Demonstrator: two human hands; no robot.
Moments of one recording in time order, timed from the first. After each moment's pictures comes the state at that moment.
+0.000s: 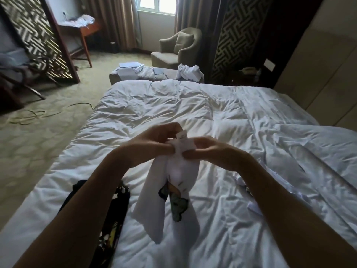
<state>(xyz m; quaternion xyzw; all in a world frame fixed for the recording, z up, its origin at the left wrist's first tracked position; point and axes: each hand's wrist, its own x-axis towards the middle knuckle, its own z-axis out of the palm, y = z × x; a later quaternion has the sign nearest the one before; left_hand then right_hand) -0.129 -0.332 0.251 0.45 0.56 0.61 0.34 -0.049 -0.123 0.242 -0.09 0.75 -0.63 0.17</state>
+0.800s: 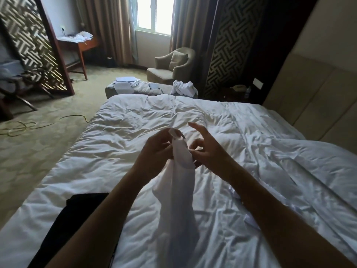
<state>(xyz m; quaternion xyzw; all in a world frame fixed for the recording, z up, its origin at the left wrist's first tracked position) -0.118 -0.323 0.240 0.36 0.60 0.71 0.09 -0.052 -0.150 0.256 -0.03 0.80 -0.59 -0.08</state>
